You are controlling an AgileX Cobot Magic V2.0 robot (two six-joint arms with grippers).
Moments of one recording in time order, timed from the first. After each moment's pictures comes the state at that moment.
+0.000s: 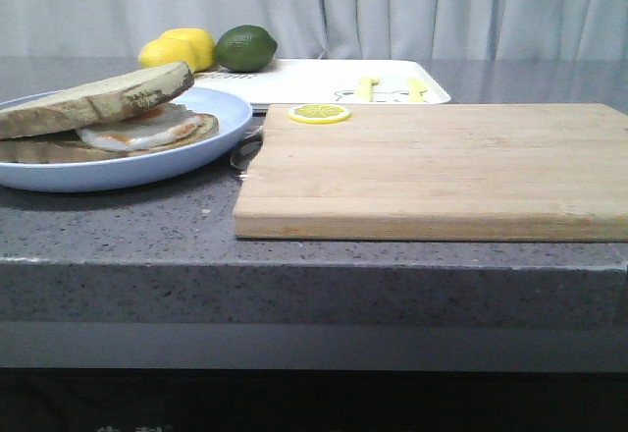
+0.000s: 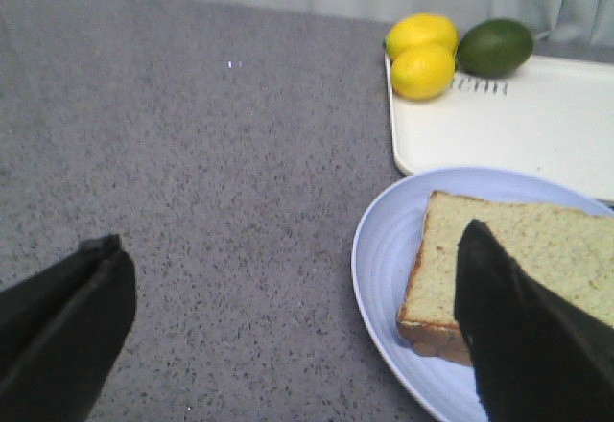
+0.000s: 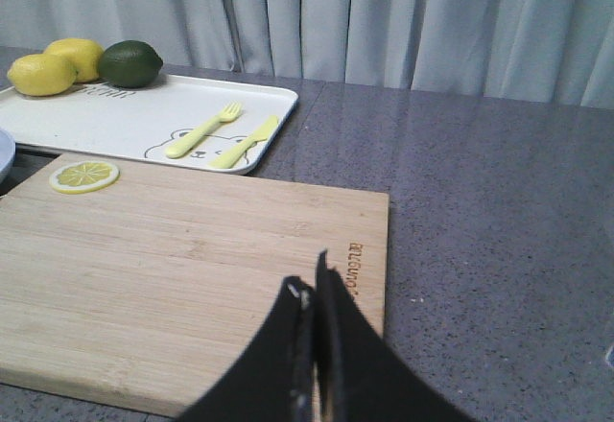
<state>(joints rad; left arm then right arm) 0.00 0.77 -0.65 -0.05 0.34 -0.01 0.15 0.12 -0.33 -0.04 0.38 0.05</state>
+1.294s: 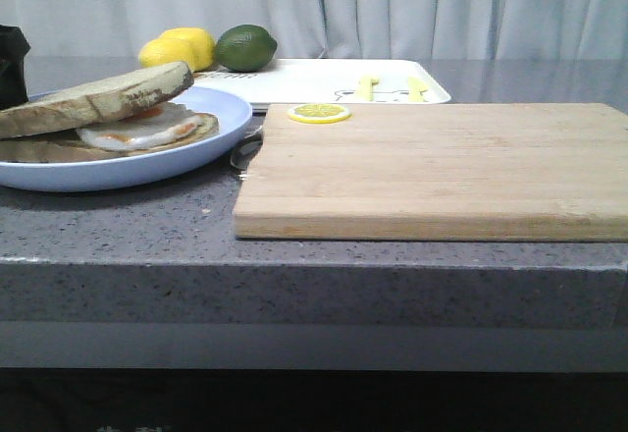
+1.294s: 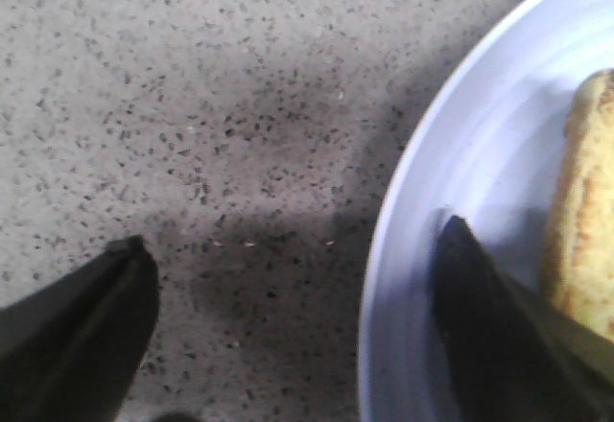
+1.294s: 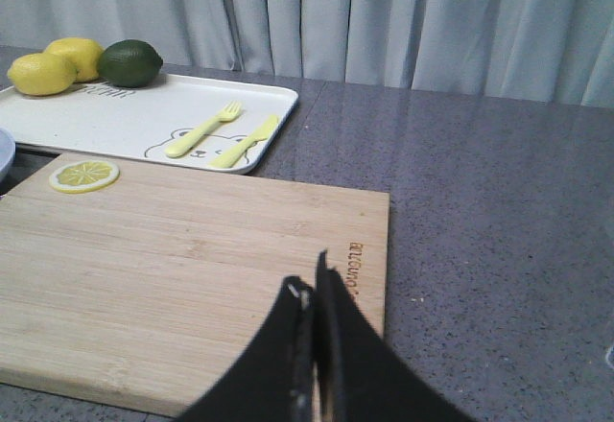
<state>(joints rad) -0.05 1.66 -1.23 -0.07 0.70 0.09 0.15 0.12 -0.33 -0.04 0.37 0.05</state>
